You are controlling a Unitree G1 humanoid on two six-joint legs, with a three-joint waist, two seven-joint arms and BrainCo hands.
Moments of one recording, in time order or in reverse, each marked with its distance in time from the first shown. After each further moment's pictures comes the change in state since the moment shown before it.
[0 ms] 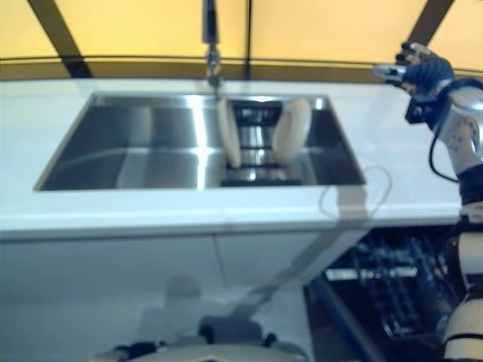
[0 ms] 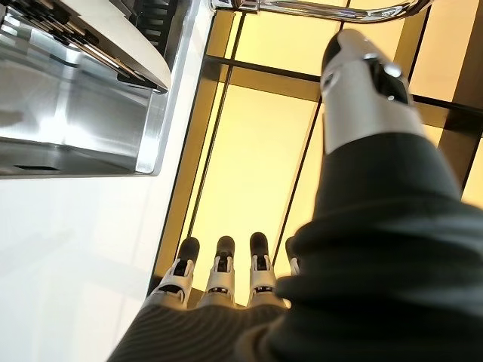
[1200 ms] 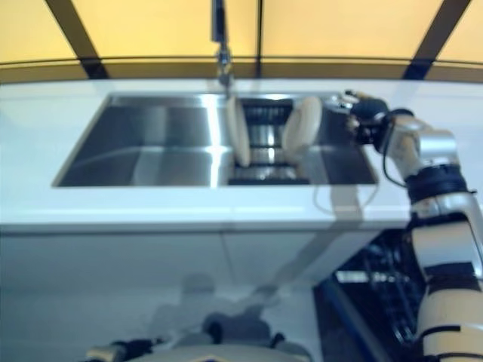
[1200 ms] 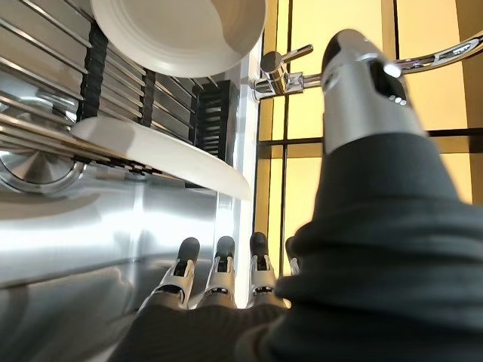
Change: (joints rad) left arm -0.032 0.028 -0.017 -0.032 -0.035 0.106 -0.020; right arm -0.004 0.208 0.034 0.129 0.041 0.083 0.051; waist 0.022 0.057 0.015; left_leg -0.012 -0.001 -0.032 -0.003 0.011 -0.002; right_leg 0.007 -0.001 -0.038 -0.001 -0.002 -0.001
